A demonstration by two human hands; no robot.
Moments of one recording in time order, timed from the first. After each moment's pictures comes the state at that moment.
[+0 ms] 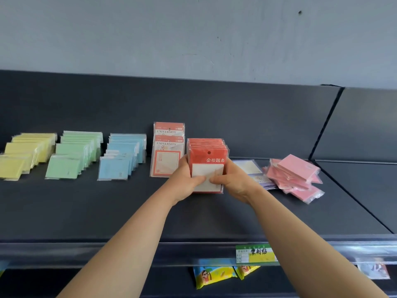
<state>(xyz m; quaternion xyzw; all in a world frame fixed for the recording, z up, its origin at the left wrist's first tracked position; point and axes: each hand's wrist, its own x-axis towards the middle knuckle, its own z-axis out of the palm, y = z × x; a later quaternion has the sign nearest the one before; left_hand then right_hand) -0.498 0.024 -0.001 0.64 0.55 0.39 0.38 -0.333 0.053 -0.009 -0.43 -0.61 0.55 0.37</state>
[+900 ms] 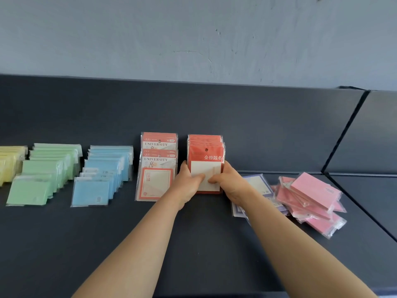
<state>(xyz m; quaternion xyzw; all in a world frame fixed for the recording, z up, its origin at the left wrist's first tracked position) -0.479 0.120 -0.017 0.53 0.62 0.40 0.42 -0.341 0.136 -0.010 -0.51 -0.55 0.55 0.37</state>
